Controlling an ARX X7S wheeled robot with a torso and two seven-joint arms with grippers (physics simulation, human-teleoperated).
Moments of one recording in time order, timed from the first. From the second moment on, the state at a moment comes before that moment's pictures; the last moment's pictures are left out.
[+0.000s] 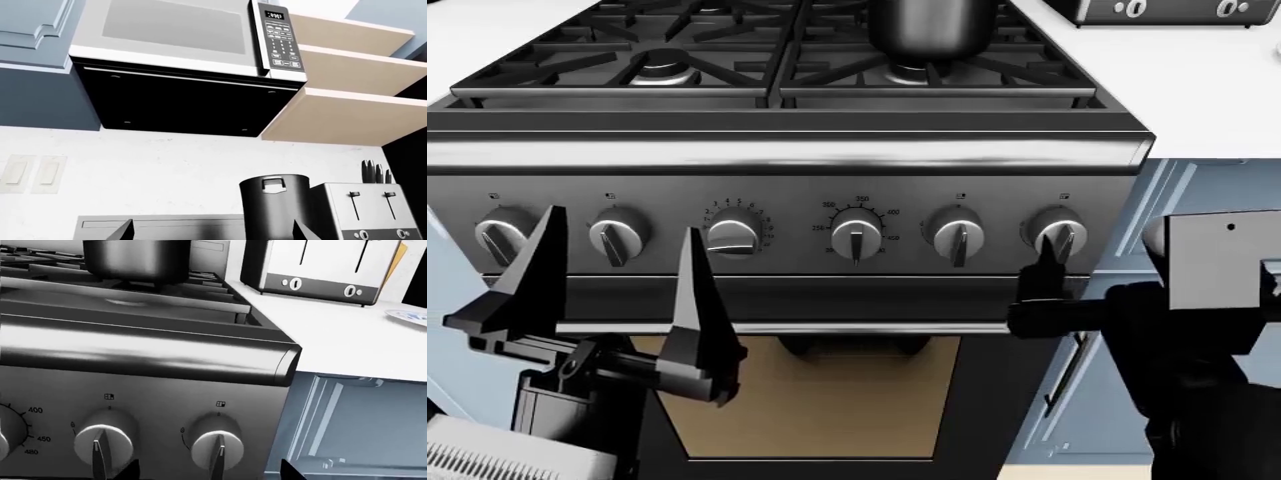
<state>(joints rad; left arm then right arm) -0.09 -0.34 0.20 0.39 -0.25 0.45 -0.12 1.12 1.16 -1.20 -0.69 1.42 0.22 1.14</state>
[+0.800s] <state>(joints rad) -0.10 -0.34 0.21 0.36 -0.24 0.45 -0.13 1.07 1.09 -1.21 -0.50 1.33 0.18 1.05</state>
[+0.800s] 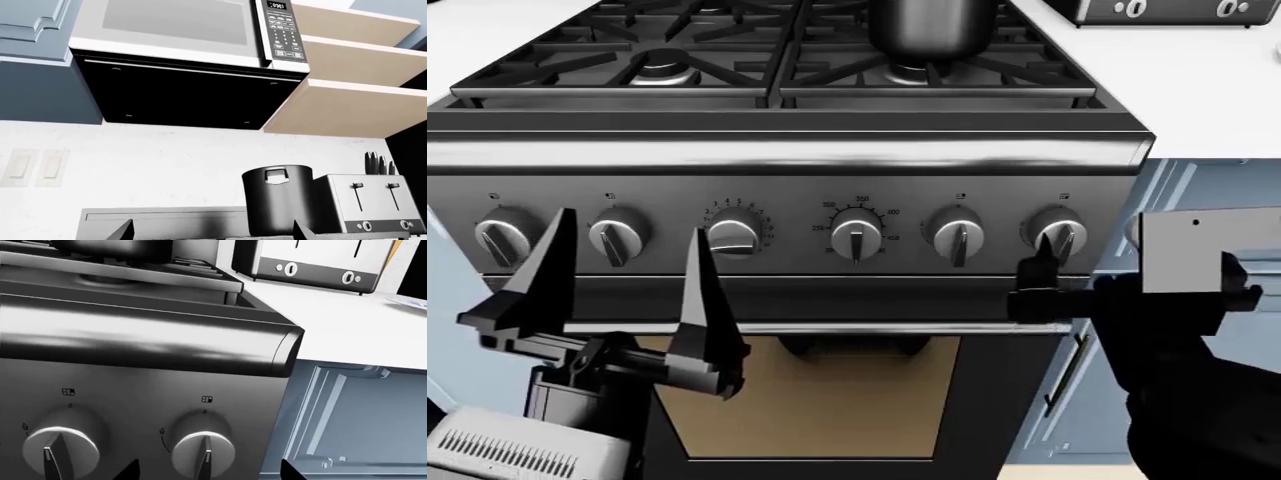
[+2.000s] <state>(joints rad) -0.11 -0.35 0.22 0.33 -0.24 0.44 -0.14 1.02 0.95 -1.21 -0.18 1.29 0.09 0.81</state>
